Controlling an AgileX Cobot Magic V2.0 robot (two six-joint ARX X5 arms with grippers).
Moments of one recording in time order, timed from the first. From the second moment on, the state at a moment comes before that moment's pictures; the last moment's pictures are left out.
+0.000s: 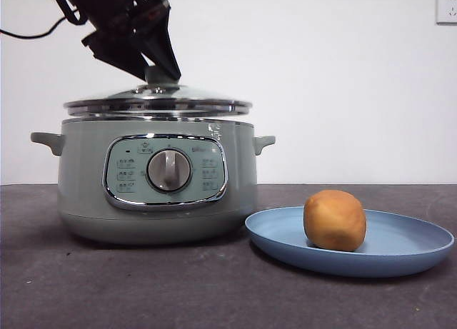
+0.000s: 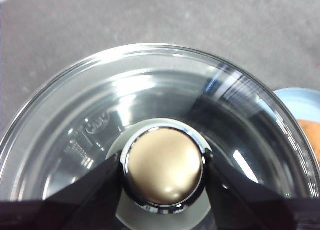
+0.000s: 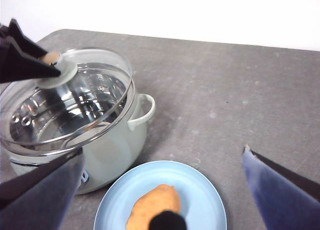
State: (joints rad) left arm -0.38 1.59 1.41 -0.53 0.25 0.20; right arm 0.49 0.67 0.81 -0.47 0.06 0.08
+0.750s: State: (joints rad) left arm -0.41 1.62 1.41 -0.55 0.22 0.20; right arm 0.49 0.67 0.81 -0.48 0.06 0.08
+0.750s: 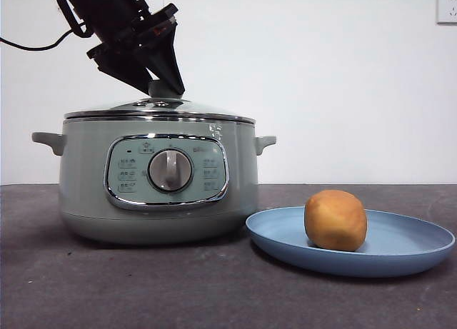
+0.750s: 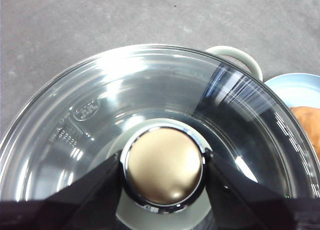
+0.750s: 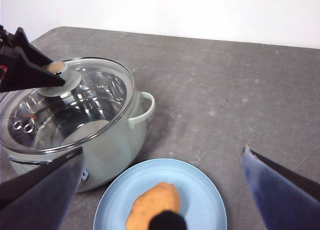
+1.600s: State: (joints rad) left arm -0.42 1.51 1.41 -0.60 0.23 0.18; right arm 0.49 0.67 0.81 -0.53 0.05 0.08
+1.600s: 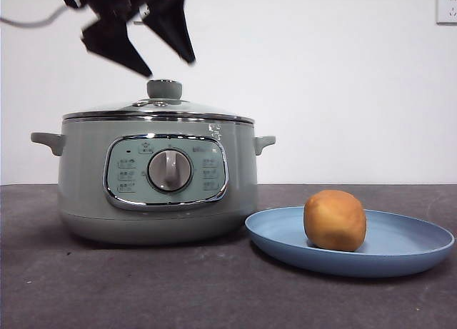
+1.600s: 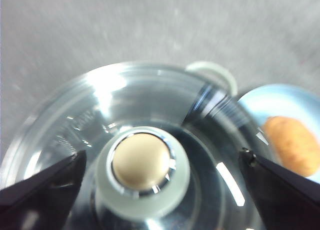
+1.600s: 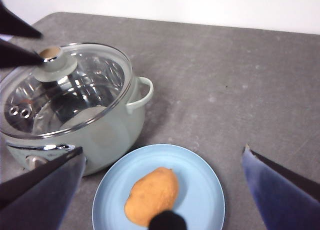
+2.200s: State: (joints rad) left arm -0.42 1.07 1.42 -1.10 0.26 0.16; right arm 0.49 0.67 0.81 -0.77 -0.36 0.13
